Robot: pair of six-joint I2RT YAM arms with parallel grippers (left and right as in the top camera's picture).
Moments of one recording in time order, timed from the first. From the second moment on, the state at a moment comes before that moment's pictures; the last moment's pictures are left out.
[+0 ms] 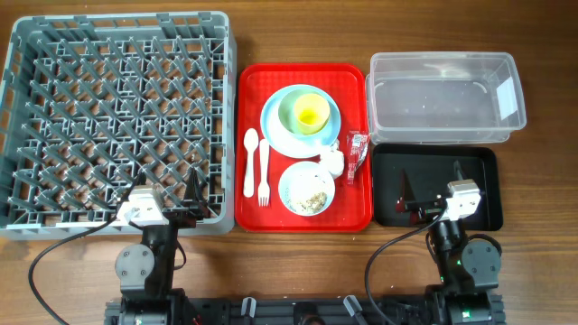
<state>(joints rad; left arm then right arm) 0.01 0.01 0.02 -0.08 0.01 -0.18 0.06 0.02 0.01 -0.01 -0.05 -0.02</state>
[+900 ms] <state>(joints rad) 0.01 0.01 0.01 -0.01 0.04 -0.18 0.06 0.02 0.01 -0.01 -0.05 -0.02</state>
